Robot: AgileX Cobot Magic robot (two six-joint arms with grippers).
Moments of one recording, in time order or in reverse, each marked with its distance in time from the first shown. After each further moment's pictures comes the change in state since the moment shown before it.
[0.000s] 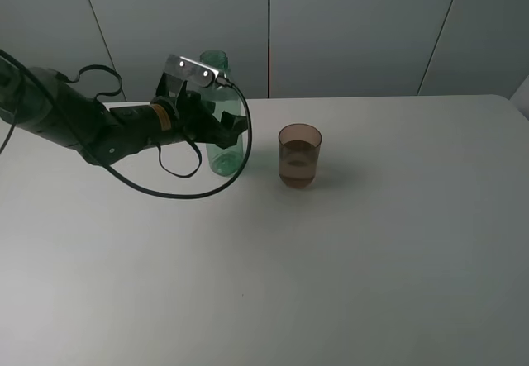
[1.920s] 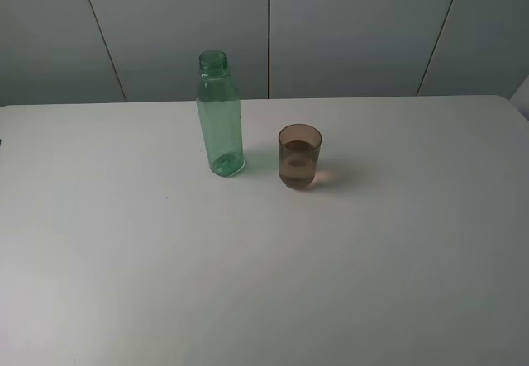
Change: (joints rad) left arm -0.143 -1.409 0.258 -0.103 1.649 -0.179; right arm 0.000 0.000 0.000 0.000 0.000 0.000
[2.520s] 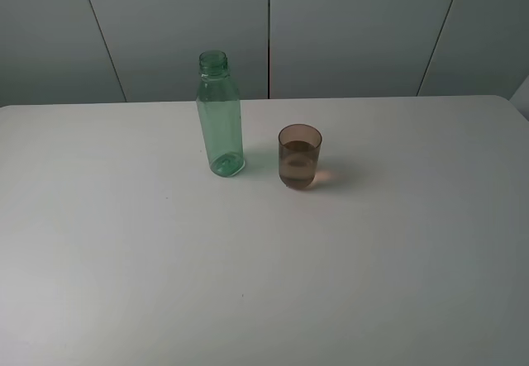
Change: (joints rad) left arm 0.383 -0.547 0.190 -0.111 0.055 0.165; right arm 0.000 0.000 0.000 0.000 0.000 -0.002
